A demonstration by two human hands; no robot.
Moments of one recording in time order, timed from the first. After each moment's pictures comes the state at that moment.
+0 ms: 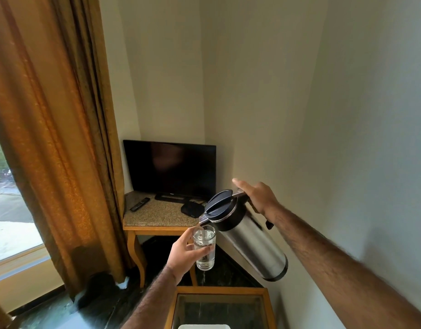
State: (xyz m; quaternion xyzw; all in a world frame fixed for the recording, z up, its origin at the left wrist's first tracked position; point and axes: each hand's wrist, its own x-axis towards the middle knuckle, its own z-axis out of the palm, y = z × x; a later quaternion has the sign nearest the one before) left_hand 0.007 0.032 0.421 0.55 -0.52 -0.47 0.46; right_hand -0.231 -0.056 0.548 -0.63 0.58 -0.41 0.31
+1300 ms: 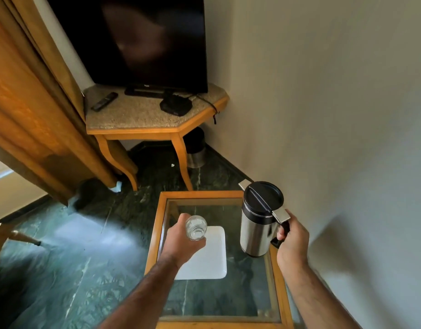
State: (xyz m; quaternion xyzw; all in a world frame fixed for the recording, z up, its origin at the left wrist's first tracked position) left_hand -0.024 0.011 0.106 0.73 -0.55 -0.34 0.23; right_hand -0.297 -0.004 0.127 -0.09 0.61 -0.59 0.52
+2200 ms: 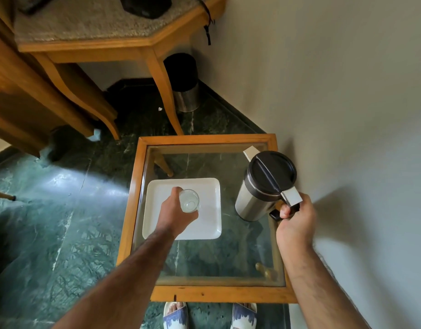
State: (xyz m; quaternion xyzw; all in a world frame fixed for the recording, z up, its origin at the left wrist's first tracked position) left_hand -0.038 -0.003 -0.121 0.76 -0.51 -0.36 0.17; right_hand -0.309 0.002 -0.054 -0.04 0.63 -0.61 0.48
